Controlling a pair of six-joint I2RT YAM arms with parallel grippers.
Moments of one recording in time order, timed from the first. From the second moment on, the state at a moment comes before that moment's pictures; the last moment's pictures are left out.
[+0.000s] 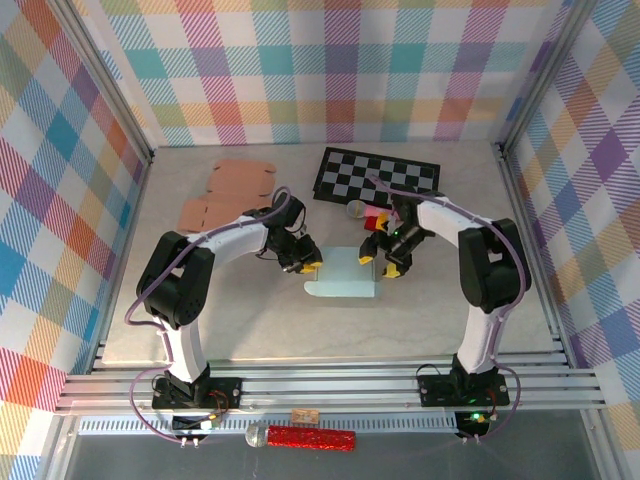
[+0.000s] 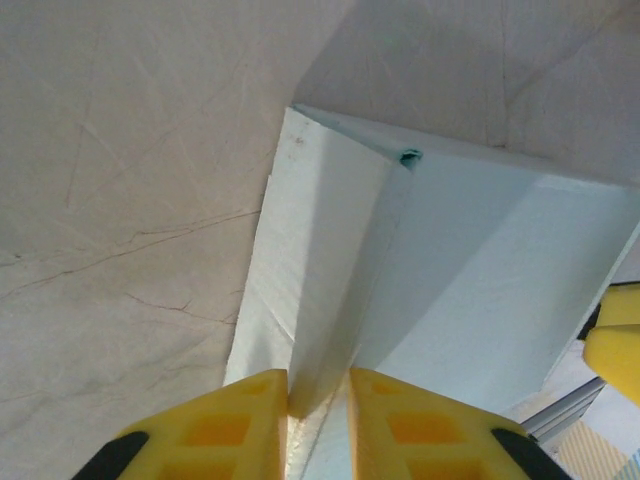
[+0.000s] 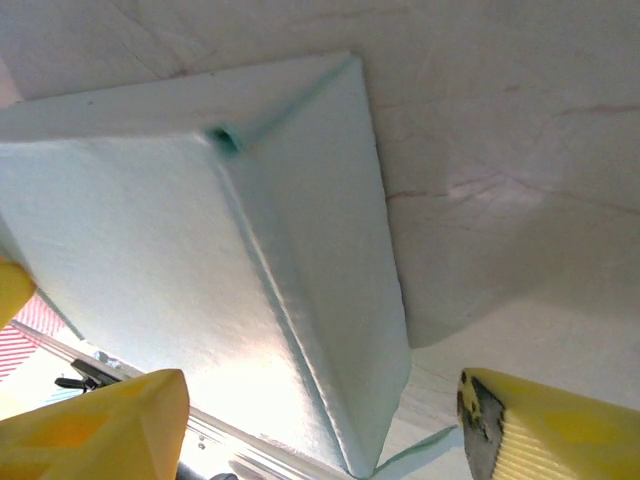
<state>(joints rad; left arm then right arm) -0.52 1.86 1.22 -0.57 0.47 -0.86 0.30 1.90 1.28 -0.94 -0.59 0.49</state>
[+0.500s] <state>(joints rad) -0.52 1.84 1.17 -0.49 0.48 -0.84 0.27 1.90 1.22 -0.78 -0.68 0.41</state>
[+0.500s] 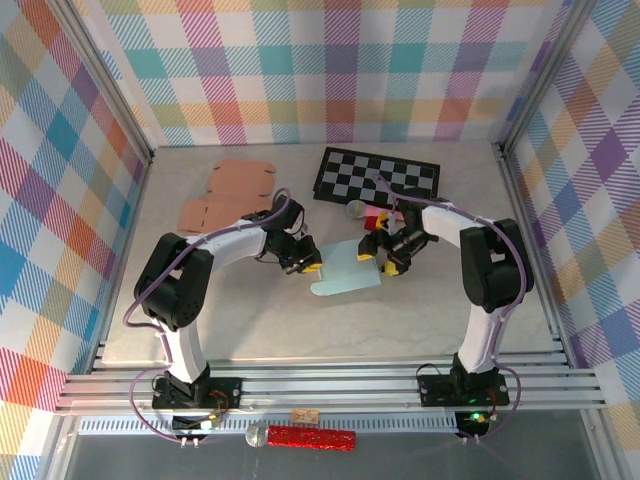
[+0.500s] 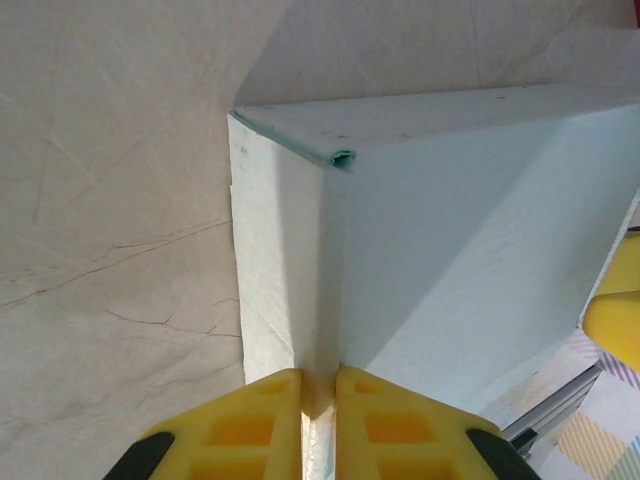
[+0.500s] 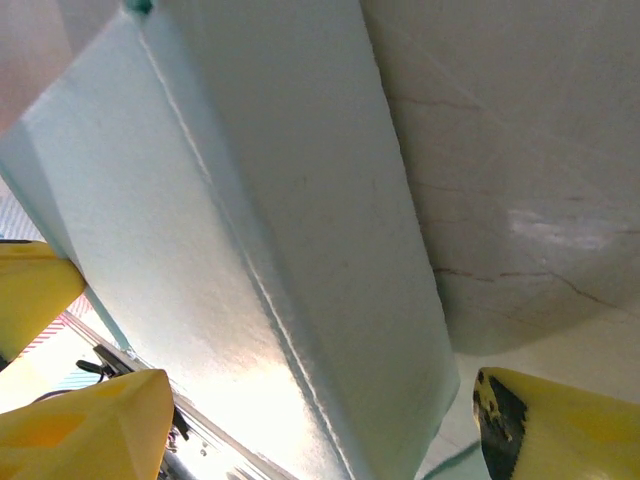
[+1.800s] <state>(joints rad) -0.49 1.80 1.10 -0.46 0.46 -0.80 0.31 1.94 1.30 -0.76 -0.90 0.32</state>
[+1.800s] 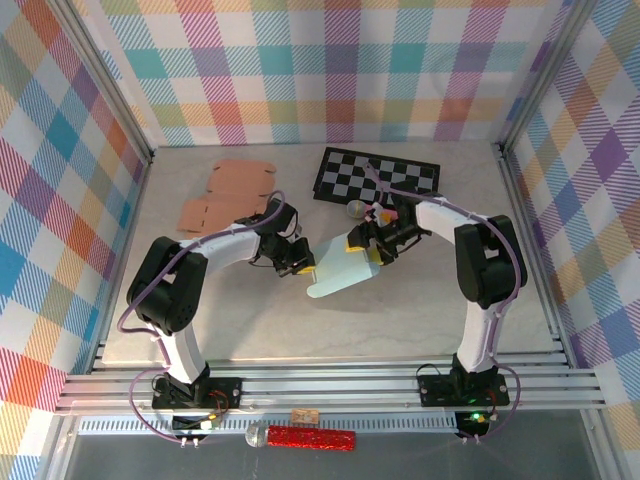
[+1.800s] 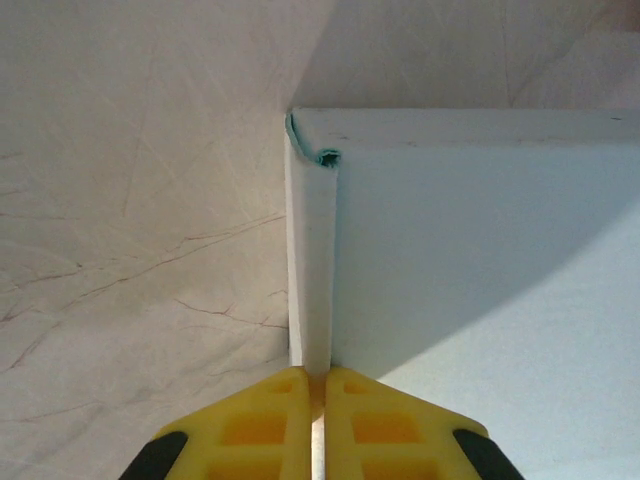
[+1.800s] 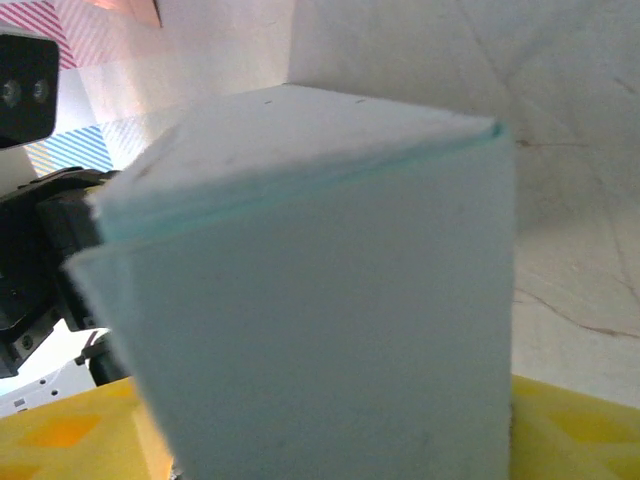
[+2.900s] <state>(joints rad) -0.76 1.38 1.10 -0.58 0.31 0.27 0.22 1.79 1.07 -0.72 -1.12 1.17</state>
